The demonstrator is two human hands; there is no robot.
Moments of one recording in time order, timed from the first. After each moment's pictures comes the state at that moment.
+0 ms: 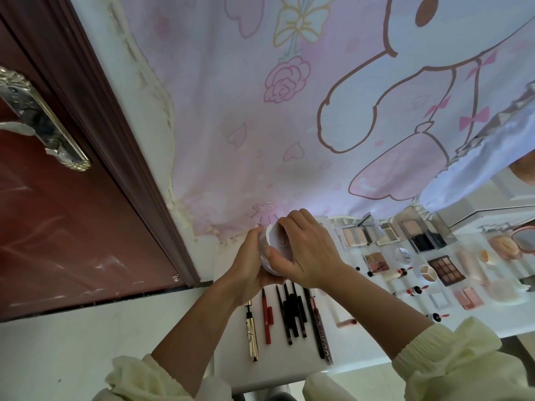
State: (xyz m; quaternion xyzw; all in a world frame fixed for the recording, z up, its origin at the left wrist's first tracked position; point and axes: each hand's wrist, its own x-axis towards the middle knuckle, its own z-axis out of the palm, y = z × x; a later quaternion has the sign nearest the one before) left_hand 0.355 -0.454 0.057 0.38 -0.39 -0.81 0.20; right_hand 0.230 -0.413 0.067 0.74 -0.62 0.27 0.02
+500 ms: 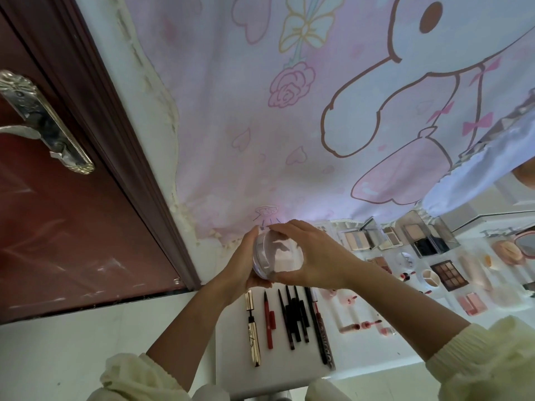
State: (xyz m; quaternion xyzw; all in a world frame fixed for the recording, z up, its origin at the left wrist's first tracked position) left_hand 0.368 -0.466 0.040 0.43 -0.42 -0.78 0.16; right_hand 0.208 -0.412 0.085 0.74 -0.61 0.15 -0.23
